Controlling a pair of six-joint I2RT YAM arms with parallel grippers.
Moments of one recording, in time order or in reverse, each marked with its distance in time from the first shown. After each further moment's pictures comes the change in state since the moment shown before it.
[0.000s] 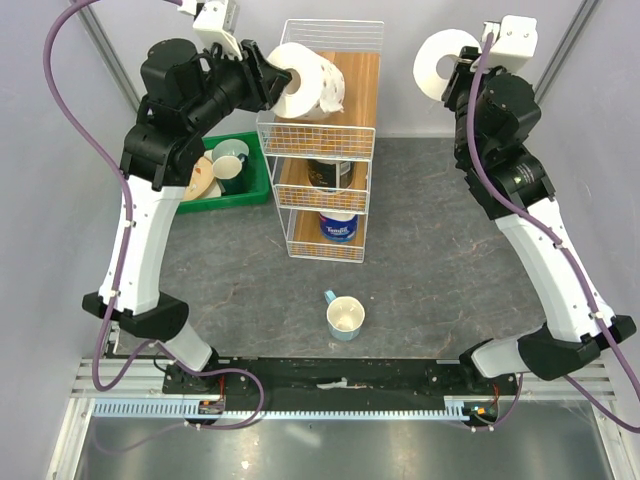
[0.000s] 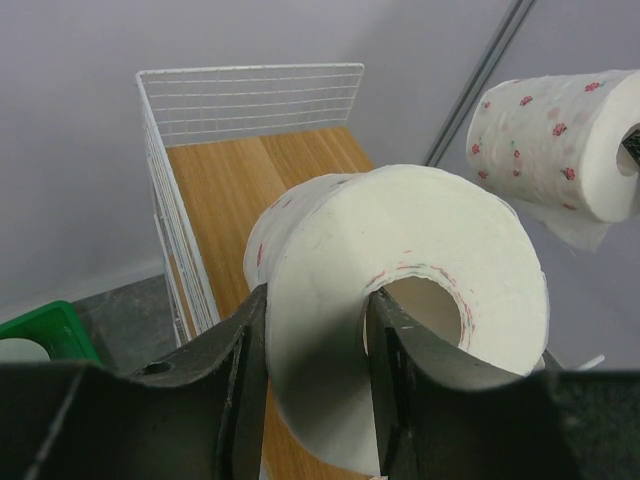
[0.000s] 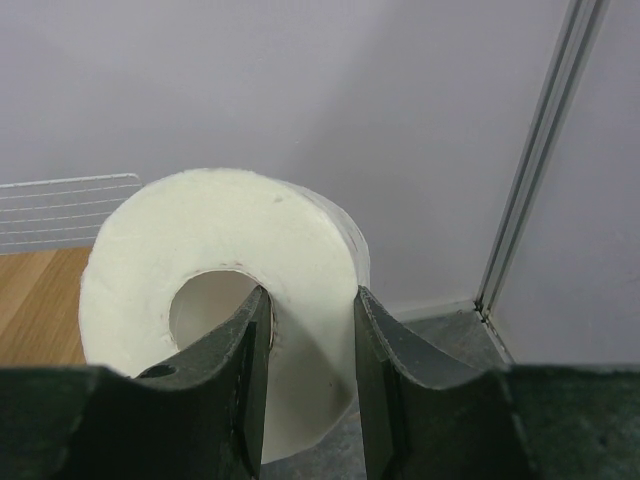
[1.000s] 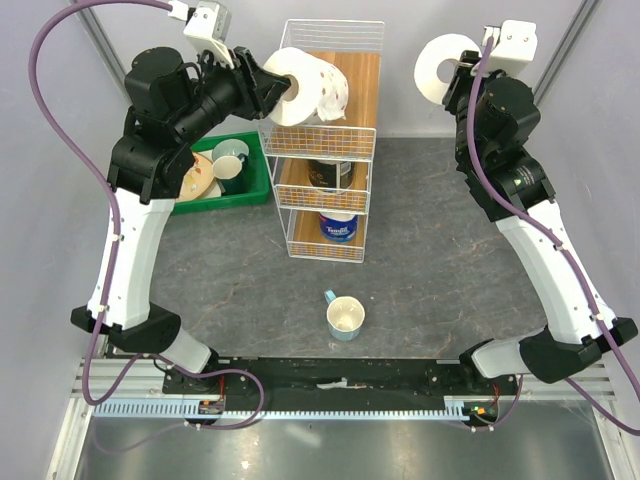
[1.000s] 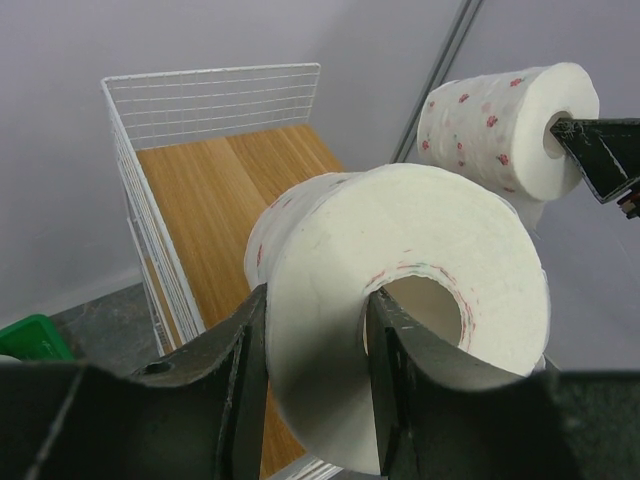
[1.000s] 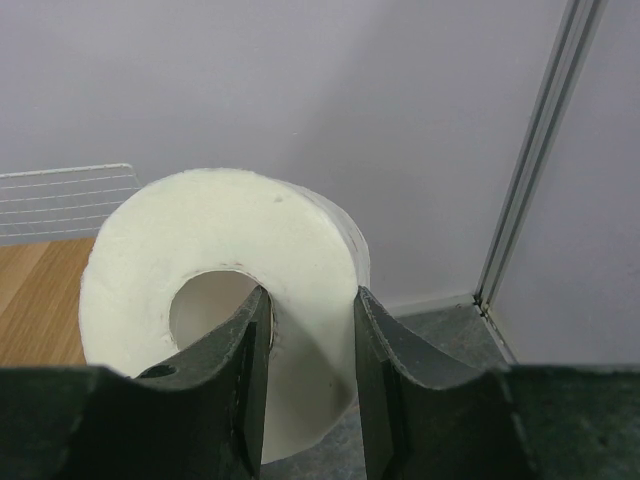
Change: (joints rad) left arm 0.000 -0.082 -0.075 0.022 0.078 0.002; right arm -0.010 -0.015 -0.036 -0.002 -0.010 0.014
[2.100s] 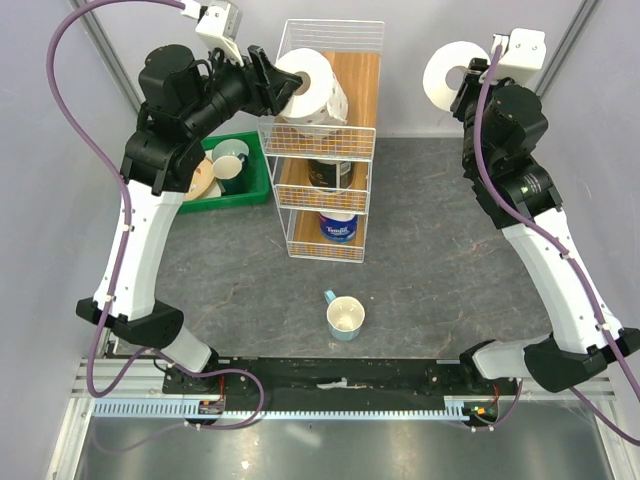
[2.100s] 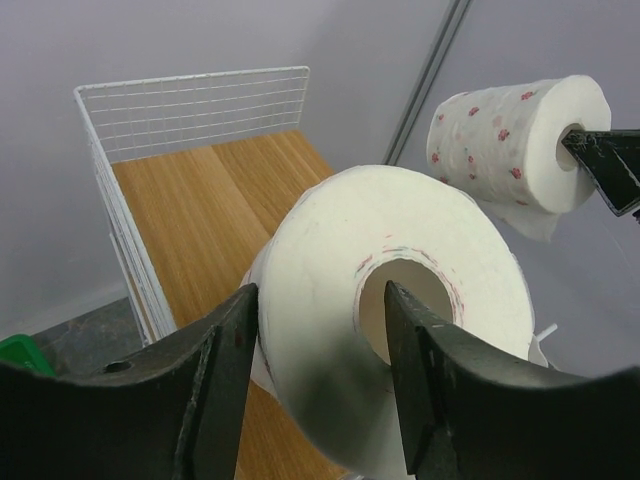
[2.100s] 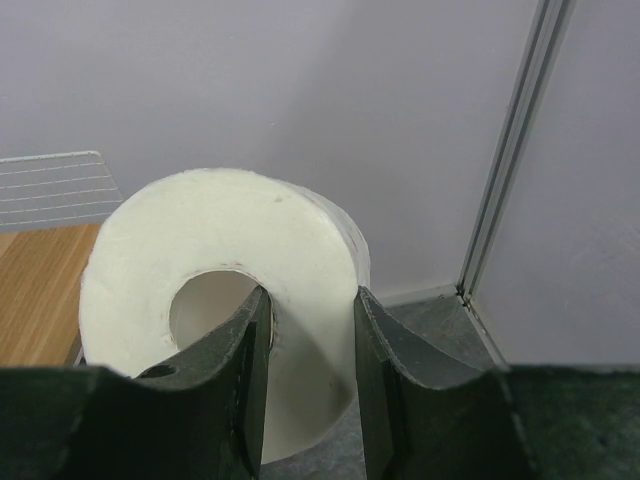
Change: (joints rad) left arm 0.000 0.029 -0.032 0.071 0.027 0.001; right arm -0.024 -0.052 -0.064 0.001 0.000 0.000
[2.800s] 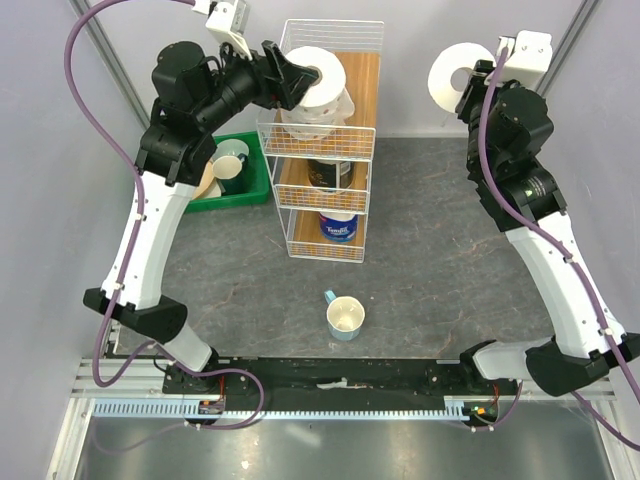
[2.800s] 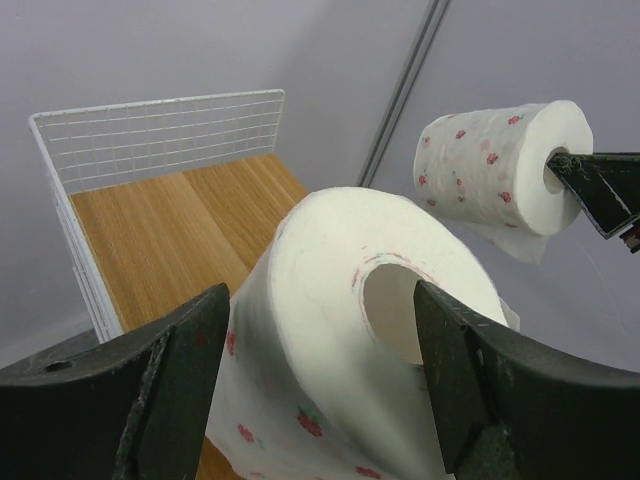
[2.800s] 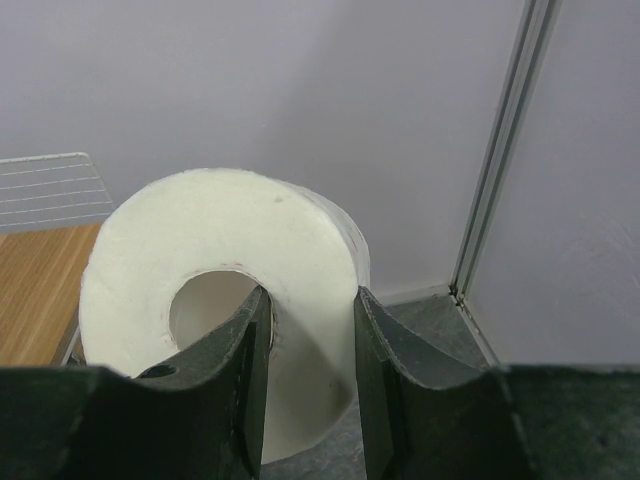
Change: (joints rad) left arm 0.000 0.036 -0.031 0.121 0.051 -0.045; right arm -0.013 -0.019 -0.018 -0.002 -0.004 -0.002
